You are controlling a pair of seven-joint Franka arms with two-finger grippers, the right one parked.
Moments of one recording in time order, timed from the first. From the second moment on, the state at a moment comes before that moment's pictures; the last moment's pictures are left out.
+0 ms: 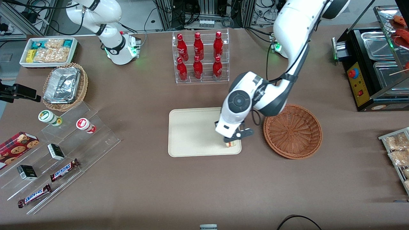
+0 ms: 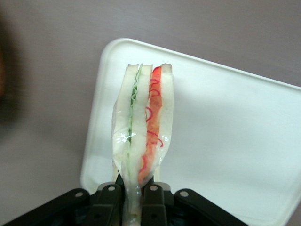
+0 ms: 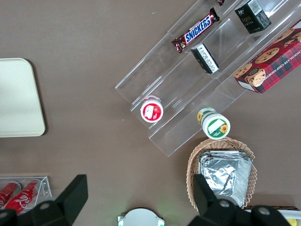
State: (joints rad) arm -0.54 0.62 -0.15 -1.49 -0.03 2.04 -0.93
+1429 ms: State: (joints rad) arm -0.67 0.79 -0.14 -1.41 -0.04 2.19 -1.07
